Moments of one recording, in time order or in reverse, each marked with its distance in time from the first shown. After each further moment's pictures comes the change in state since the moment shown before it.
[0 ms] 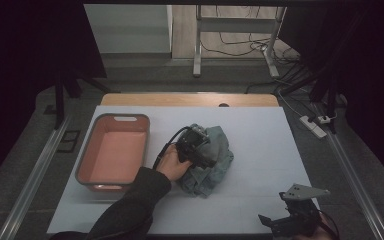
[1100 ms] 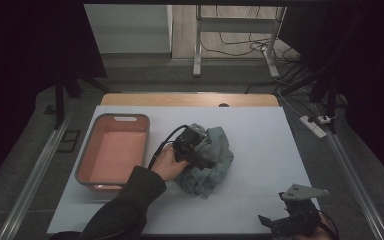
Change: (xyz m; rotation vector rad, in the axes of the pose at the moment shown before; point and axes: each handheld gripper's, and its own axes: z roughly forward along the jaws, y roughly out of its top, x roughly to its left) left arm -0.012 0.003 -0.024 -0.017 -0.044 0.032; right arm 0.001 0.000 0.001 0.007 -0.001 -0.006
